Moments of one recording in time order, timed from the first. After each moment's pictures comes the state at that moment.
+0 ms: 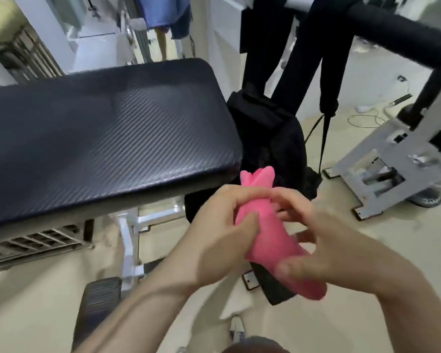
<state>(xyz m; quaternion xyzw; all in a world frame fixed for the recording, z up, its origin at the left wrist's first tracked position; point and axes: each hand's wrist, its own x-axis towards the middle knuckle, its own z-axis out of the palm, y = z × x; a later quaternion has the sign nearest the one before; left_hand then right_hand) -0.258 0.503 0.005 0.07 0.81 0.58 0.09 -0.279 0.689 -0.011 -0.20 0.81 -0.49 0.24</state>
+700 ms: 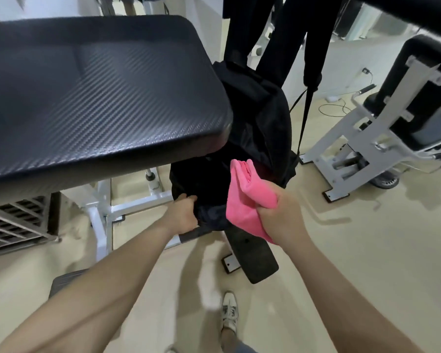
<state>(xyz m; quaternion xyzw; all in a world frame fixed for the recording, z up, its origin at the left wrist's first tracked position) -0.341 0.447 -0.226 0.03 0.95 0.23 0.21 -0.287 0.661 -0.126 0.05 0.86 -0.50 0.03</state>
